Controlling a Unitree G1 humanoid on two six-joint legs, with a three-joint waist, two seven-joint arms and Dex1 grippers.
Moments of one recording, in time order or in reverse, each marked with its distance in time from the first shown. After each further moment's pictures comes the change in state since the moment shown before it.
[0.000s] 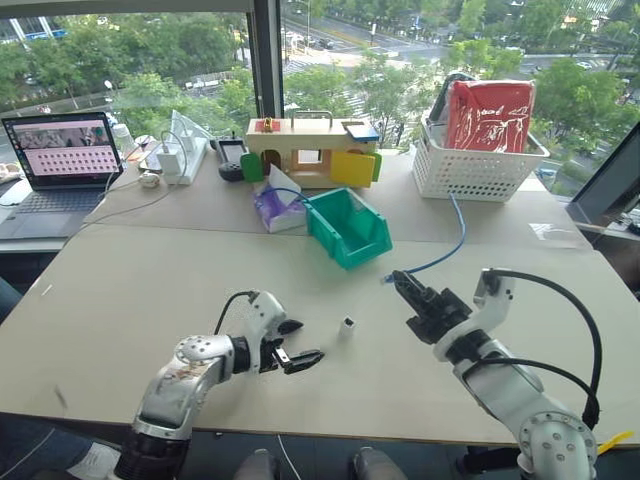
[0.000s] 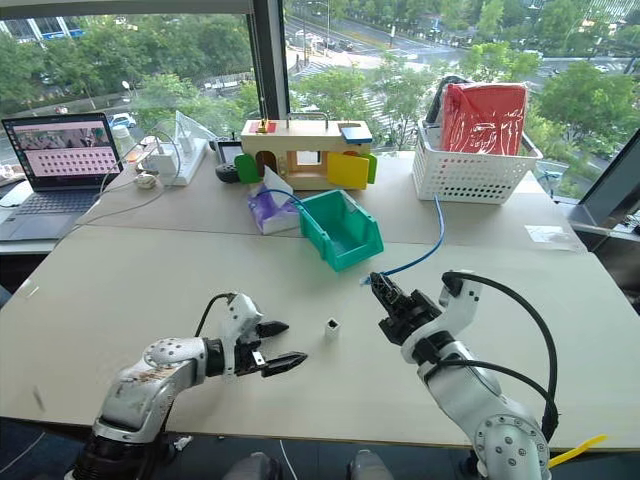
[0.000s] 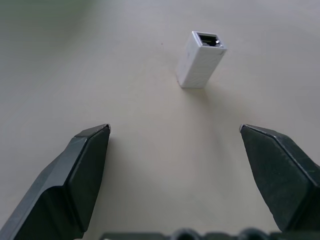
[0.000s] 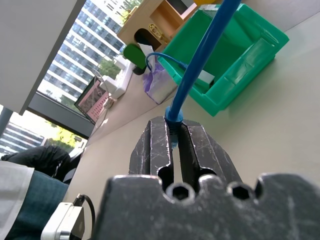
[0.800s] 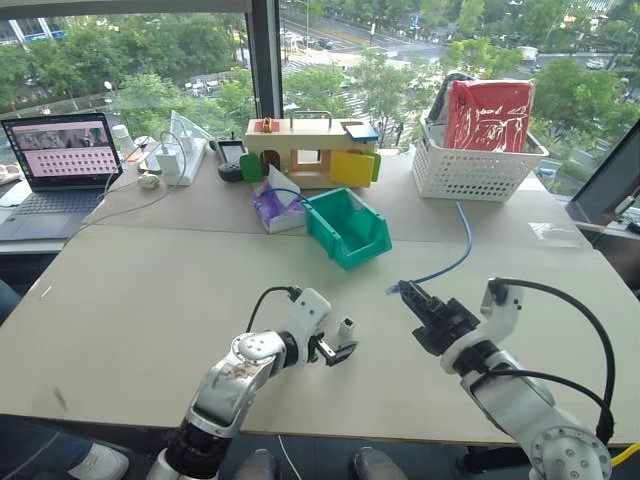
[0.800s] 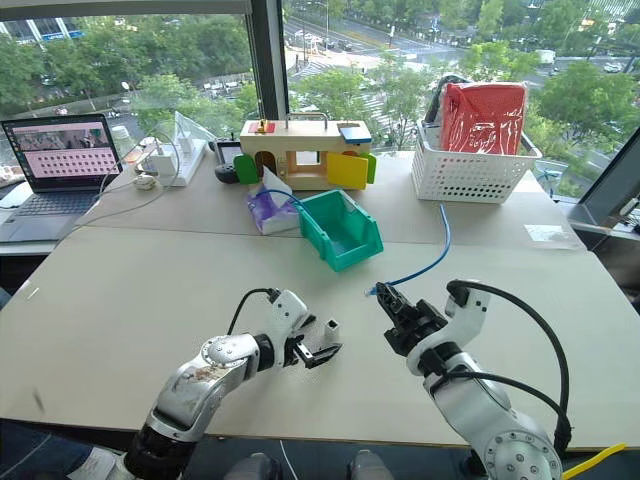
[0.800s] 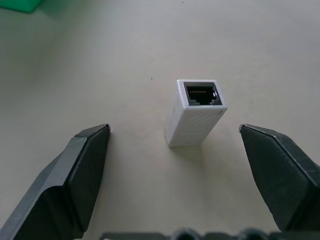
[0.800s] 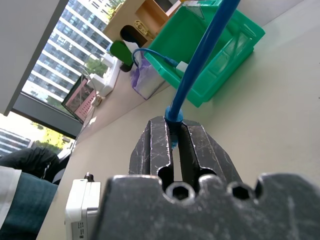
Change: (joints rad) left arm -0.101 -0.163 -0.140 0.051 0.005 0.084 0.196; right arm 0.069 -0.036 -0.001 -0.066 0.034 -0.038 -0.066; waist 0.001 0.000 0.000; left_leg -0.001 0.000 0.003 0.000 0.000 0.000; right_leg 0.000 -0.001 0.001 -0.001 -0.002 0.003
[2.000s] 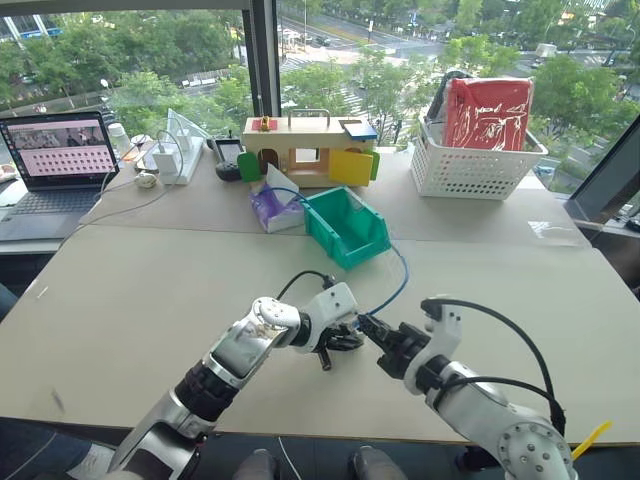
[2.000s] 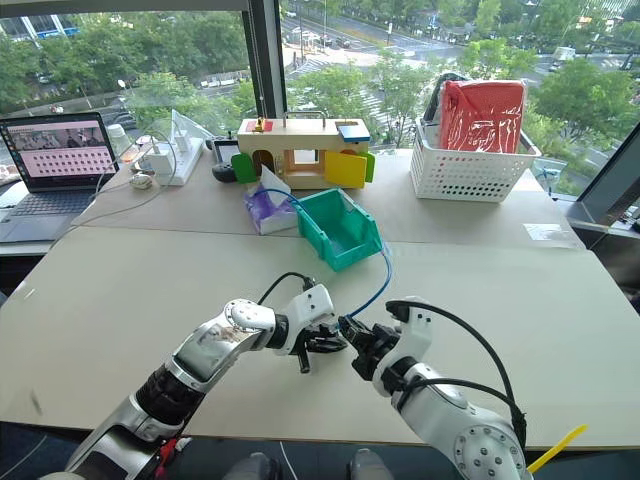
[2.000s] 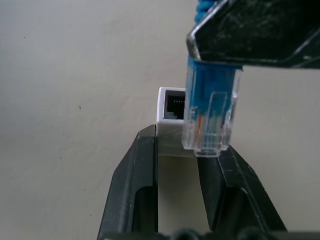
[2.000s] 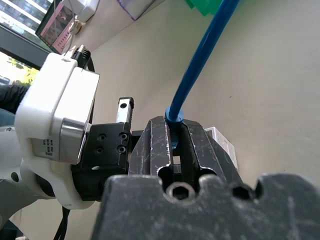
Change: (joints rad) left arm -0.304 0.145 -0.198 0.177 -0.014 0.028 -0.287; right arm -0.030 -0.017 0.197 0.086 -0.095 0.124 -0.021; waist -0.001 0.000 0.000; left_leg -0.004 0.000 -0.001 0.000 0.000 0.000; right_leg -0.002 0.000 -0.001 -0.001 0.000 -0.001
